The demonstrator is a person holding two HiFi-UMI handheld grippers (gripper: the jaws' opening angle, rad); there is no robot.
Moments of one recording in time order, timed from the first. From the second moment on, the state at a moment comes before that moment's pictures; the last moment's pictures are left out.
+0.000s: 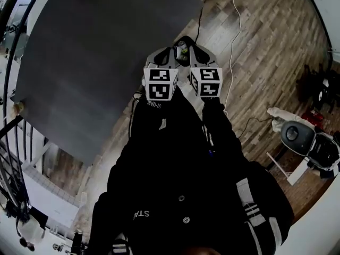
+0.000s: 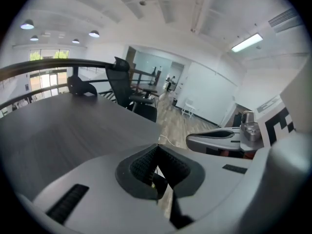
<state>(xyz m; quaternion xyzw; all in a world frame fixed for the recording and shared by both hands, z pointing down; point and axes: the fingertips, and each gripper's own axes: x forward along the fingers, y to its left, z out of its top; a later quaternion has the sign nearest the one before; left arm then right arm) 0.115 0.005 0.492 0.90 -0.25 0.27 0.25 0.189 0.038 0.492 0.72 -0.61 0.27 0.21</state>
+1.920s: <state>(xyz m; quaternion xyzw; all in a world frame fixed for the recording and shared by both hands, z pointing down) -0.362 -0.091 0.258 0.73 -0.66 0.07 0.16 -0.272 -0.119 0.233 0.40 -0.91 0.06 0.10</state>
